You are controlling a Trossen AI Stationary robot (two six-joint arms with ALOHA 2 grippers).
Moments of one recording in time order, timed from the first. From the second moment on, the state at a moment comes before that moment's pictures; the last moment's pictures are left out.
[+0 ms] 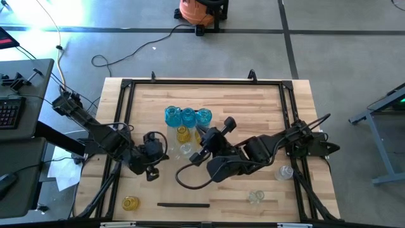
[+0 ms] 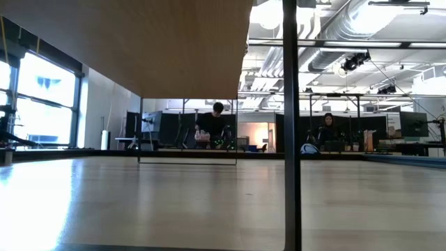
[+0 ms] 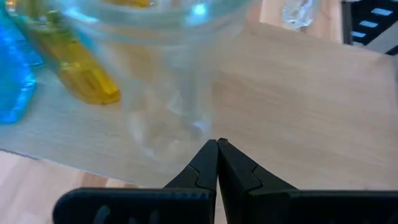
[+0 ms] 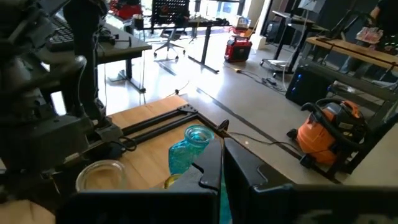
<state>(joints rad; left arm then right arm) -0.63 1.21 1.07 -0.80 -0.50 -0.73 0.47 2.03 2.36 -0.96 1.17 0.48</state>
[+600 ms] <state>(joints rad) -0.84 1.05 1.07 -0.43 -0.52 -0.67 0.52 2.03 2.36 -1.40 0.68 0.97</state>
